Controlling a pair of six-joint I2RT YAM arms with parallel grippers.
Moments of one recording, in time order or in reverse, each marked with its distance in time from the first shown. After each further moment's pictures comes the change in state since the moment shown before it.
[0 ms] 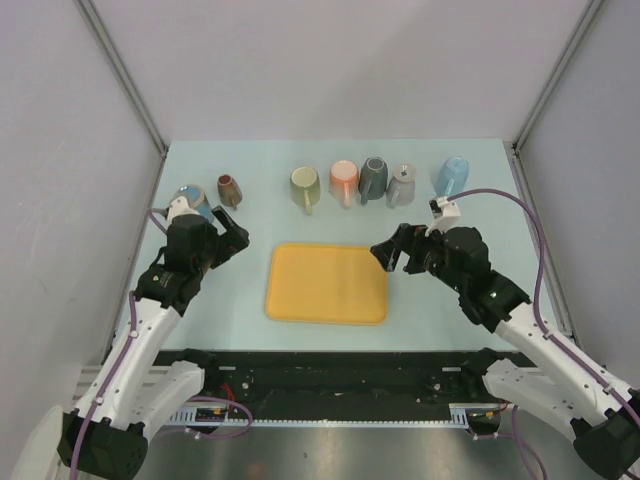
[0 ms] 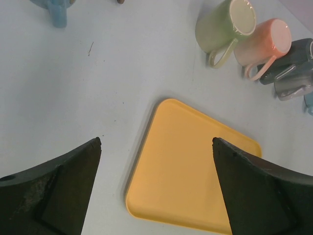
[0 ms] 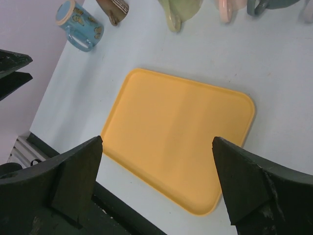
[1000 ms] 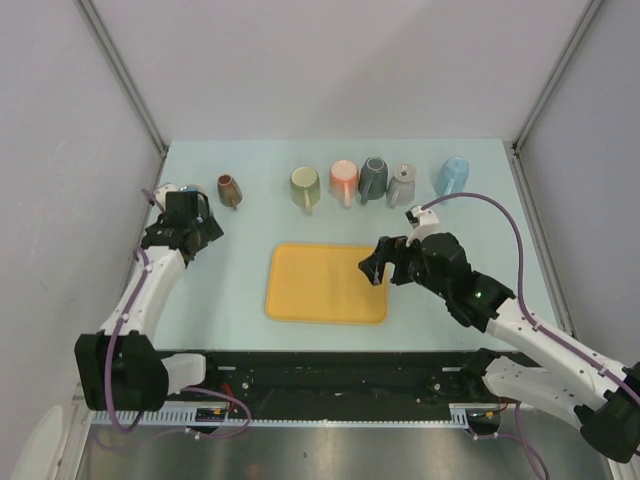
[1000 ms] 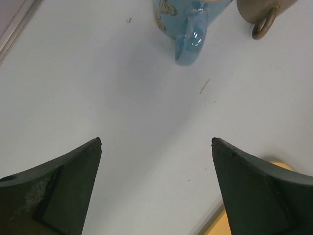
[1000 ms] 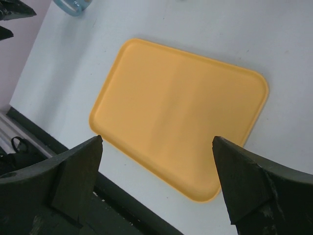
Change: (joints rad) left arm 0.210 0.334 0.099 -0.020 -0.183 0.180; right arm 0.140 0.072 -0.005 -0.028 0.063 -0.011
